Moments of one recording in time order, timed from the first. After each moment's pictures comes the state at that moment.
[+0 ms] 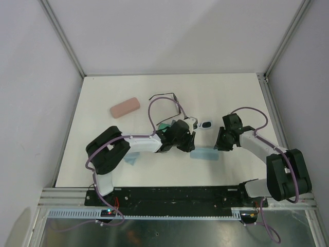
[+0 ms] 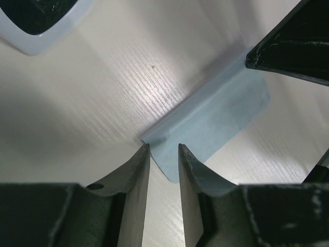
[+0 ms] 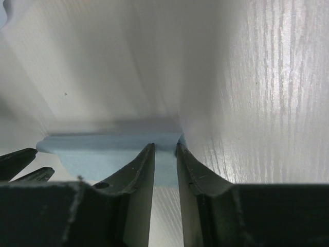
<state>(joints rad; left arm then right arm) -0.95 1.84 1.03 0.08 0.09 -0.45 0.26 1.35 0.70 -0.48 -0.05 0.57</state>
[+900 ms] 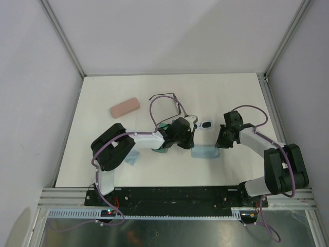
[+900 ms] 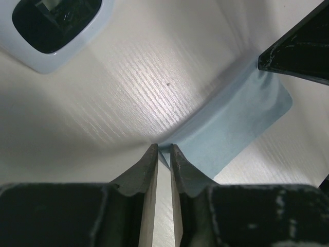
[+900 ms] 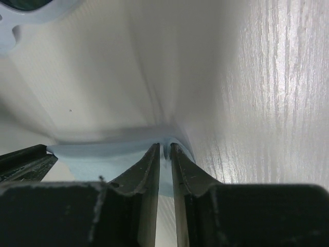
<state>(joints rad) -0.92 1.91 1.08 0.08 0.11 -0.45 0.22 1.42 0.72 -0.44 -0.08 0.55</state>
